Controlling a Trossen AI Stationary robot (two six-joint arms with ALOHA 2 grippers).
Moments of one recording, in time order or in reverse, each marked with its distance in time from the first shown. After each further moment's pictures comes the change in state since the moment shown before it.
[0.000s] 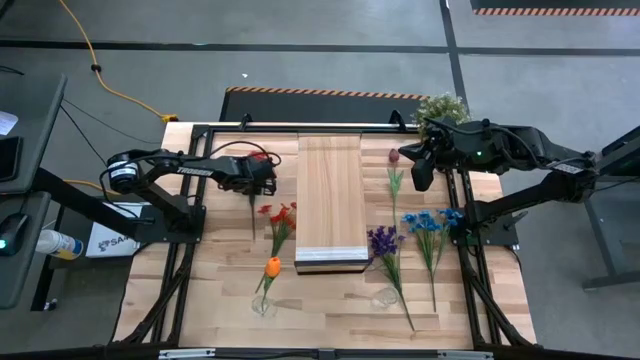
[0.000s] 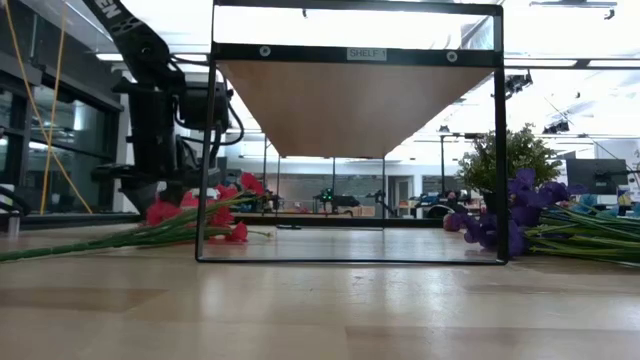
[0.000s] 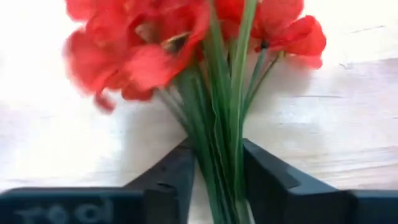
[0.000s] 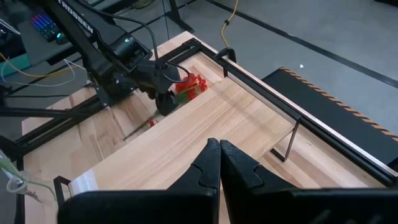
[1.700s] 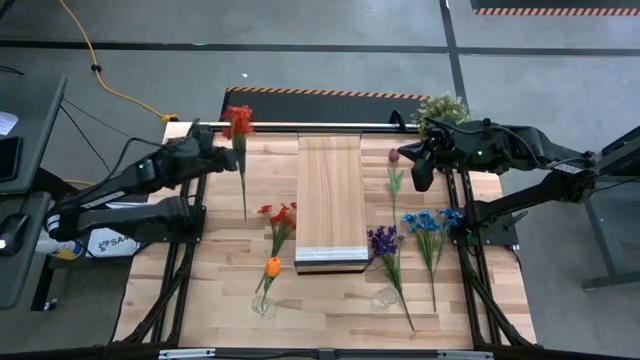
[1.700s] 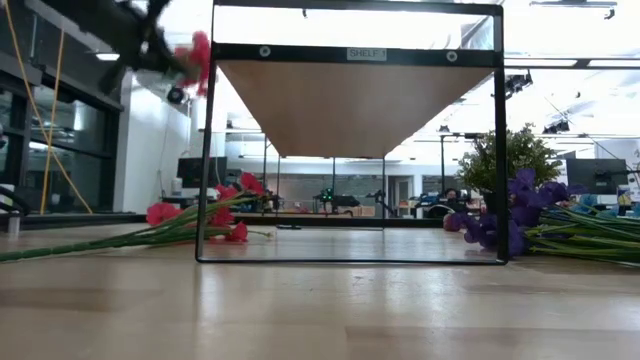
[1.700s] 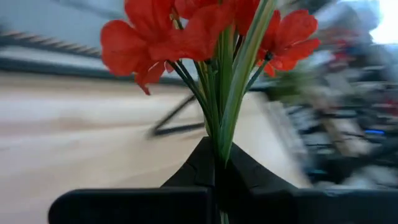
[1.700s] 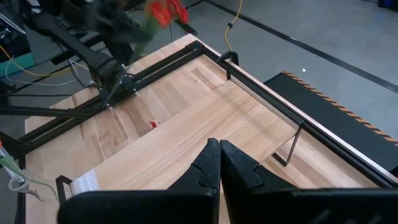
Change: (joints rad) left arm 0.000 -0.947 0.000 0.165 0.081 0.167; right arm 0.000 0.000 0.000 0.017 -0.007 -0.027
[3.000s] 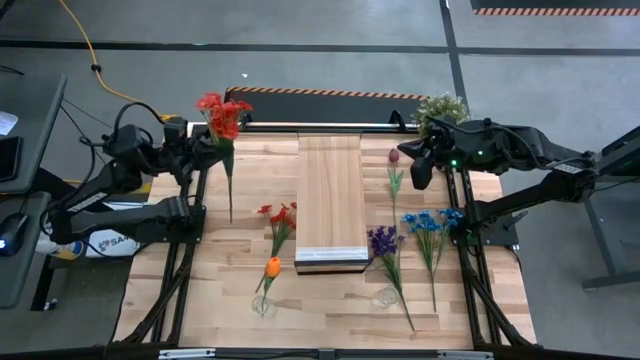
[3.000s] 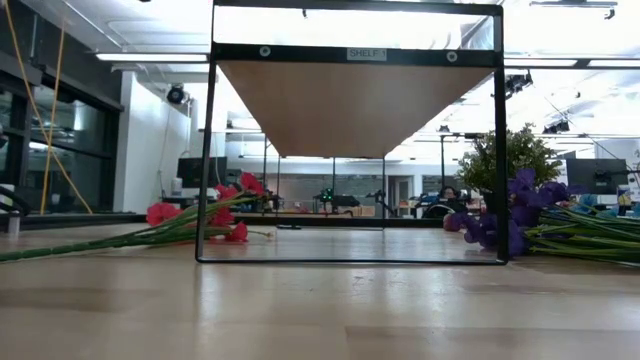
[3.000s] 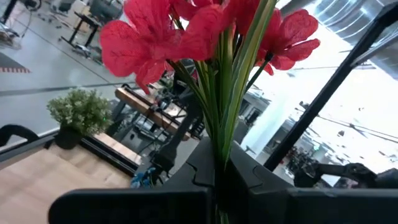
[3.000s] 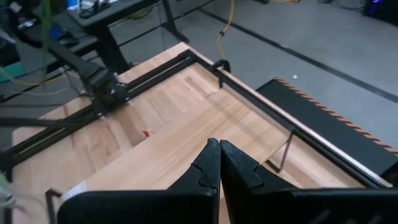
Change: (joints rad) left arm -0.001 -0.032 0.158 0.330 0.549 0.206; right arm 0.000 0.006 0.000 0.019 0.051 0.004
